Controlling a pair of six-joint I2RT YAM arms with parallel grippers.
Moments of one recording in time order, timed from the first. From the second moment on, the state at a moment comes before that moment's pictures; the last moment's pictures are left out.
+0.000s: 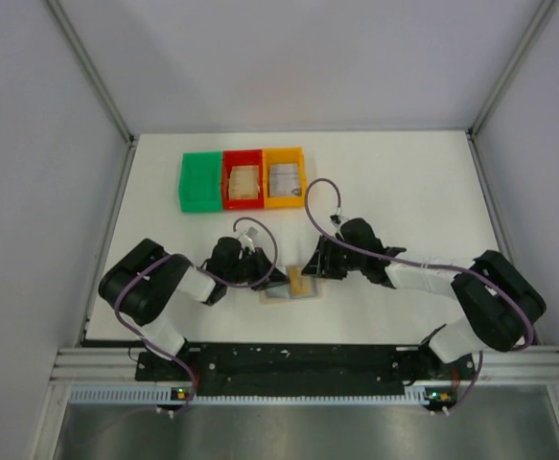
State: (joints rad) left arm -0.52 1.69 0.36 0.77 0.55 -1.03; right arm 0.68 1.47 0.62 0.14 -0.31 0.80
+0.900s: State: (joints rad) left arm -0.52 1.68 0.35 0.81 0.56 -1.05; right arm 0.68 1.57 0.62 0.25 -0.37 0.82
